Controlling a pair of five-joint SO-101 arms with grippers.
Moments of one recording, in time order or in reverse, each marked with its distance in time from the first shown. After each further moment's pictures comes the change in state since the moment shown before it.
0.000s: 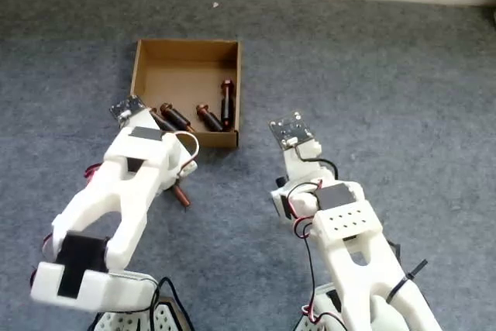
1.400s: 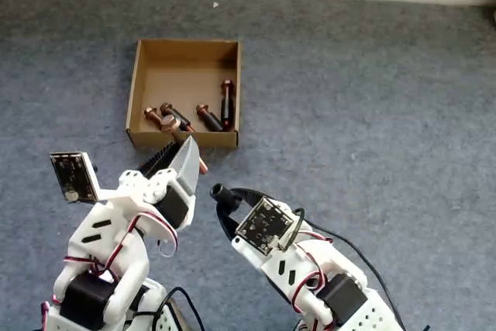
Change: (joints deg) left arm 15.6 -92.8 27.6 -1.7 -11.6; right arm -25.1 -65.4 29.0 -7.4 7.2
